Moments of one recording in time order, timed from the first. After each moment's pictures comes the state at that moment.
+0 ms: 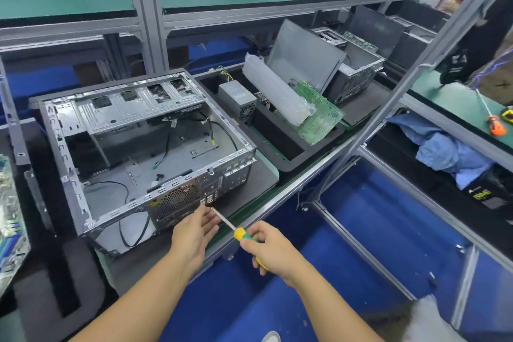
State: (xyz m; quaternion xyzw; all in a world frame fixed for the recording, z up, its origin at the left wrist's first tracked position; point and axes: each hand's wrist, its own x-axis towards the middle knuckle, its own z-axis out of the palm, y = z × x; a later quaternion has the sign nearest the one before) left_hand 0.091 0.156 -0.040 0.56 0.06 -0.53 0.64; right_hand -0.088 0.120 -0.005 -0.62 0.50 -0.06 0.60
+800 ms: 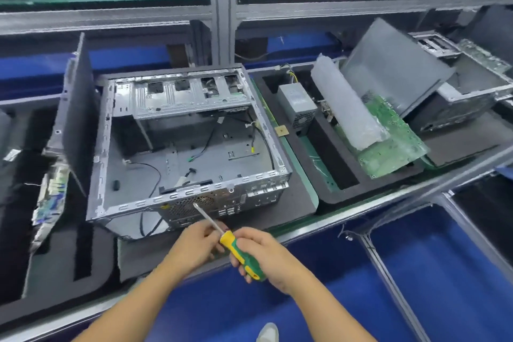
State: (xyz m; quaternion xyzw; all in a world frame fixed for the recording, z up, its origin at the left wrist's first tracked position) left_hand 0.109 0.158 -0.050 0.77 -0.22 -0.43 0.41; right_hand -0.042 0.046 -0.010 -0.57 0.29 0.06 0.76
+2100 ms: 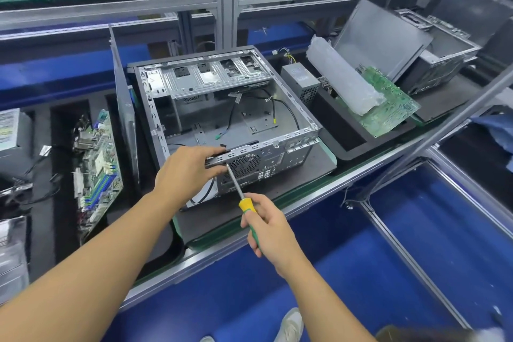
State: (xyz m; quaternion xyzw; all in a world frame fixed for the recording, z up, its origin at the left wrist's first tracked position) left_hand 0.217 0.218 0.027 0.81 -0.52 -0.06 0.26; right_hand 0.000 0.192 -0.002 -0.61 0.39 -0.15 0.67
